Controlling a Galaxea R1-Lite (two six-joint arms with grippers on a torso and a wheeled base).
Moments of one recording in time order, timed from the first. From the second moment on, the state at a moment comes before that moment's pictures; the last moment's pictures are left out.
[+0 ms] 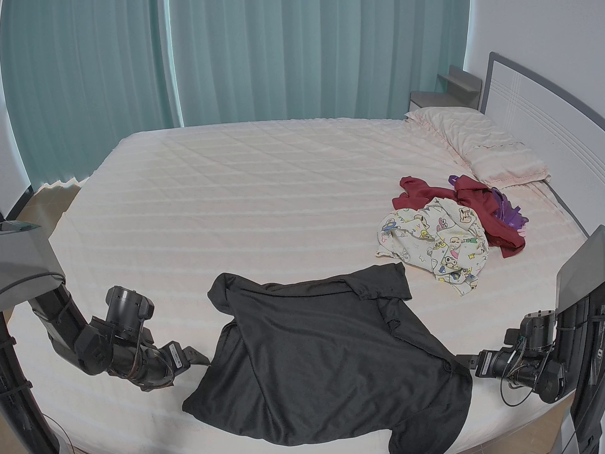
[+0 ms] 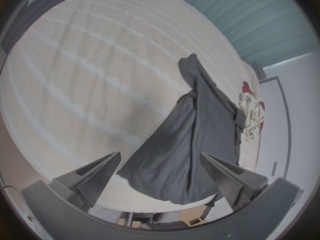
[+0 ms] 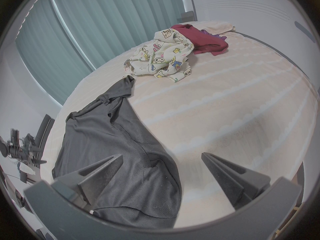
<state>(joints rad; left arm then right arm) -0.17 2.01 -0.46 -0.49 -0.22 -0.72 0.03 2.33 -0.02 -1.55 0.11 0.29</state>
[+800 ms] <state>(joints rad) -0.34 2.20 -0.35 -0.73 0.12 -0.70 0.03 2.31 -0.02 -1.55 0.15 0.37</state>
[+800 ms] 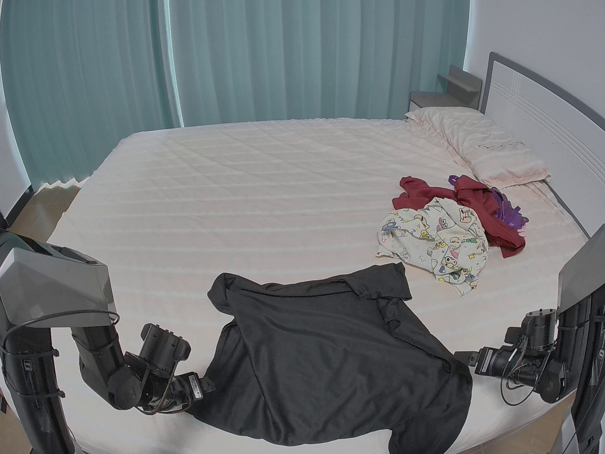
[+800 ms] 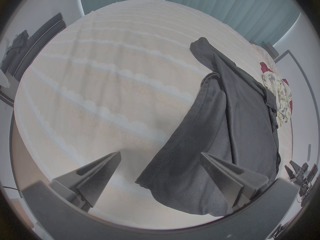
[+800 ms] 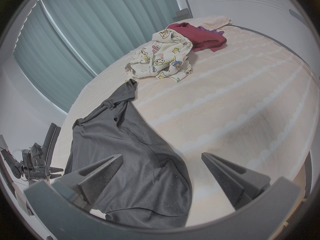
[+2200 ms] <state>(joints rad) -0.43 1.98 -0.18 -0.33 0.09 -0.60 0.17 2.28 -0.11 -1.55 0.13 0.41</state>
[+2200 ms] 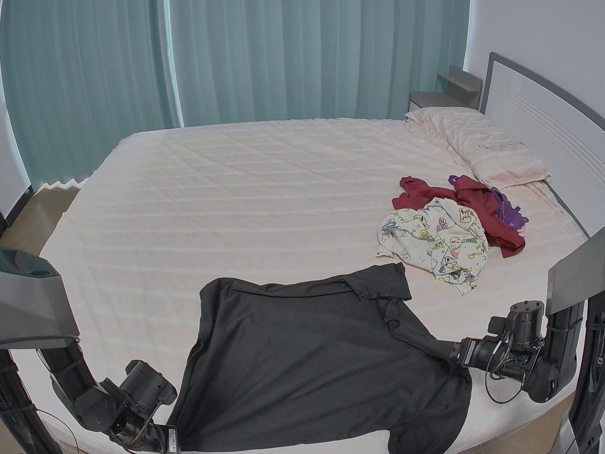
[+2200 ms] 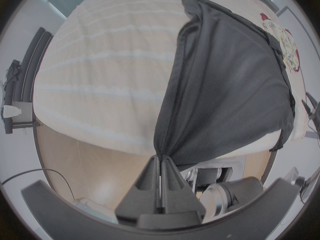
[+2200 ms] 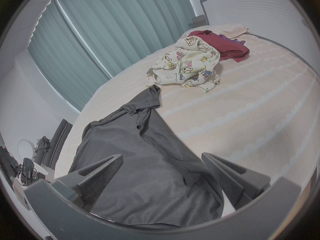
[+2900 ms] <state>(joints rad) -0.36 1.81 -0.15 -0.31 0.03 -0.59 0.19 2.24 -0.16 -1.55 0.13 0.44</state>
